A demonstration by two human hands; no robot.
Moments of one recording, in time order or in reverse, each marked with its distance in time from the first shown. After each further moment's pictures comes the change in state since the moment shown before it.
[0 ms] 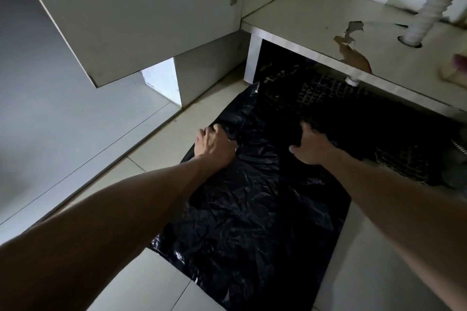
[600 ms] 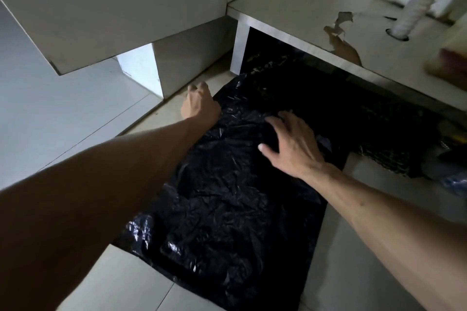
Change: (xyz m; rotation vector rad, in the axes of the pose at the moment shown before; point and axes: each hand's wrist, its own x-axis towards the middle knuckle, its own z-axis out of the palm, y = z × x) left_hand 0.069 0.022 -0.022 -0.186 0.169 -0.038; right_hand -0.028 -0.009 0.032 -0.198 0.542 -0.423
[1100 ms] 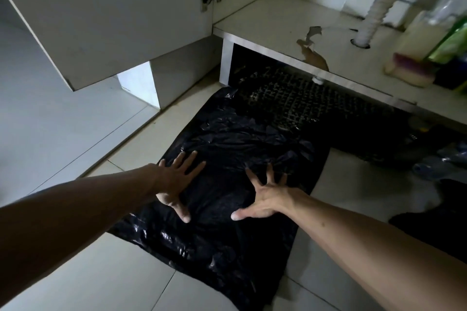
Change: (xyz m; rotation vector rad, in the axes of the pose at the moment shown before) left_hand -0.106 -0.089 -0.028 0.878 -0.930 0.497; right_hand -0.077 -0.066 -0.014 -0.010 -0.990 0.318
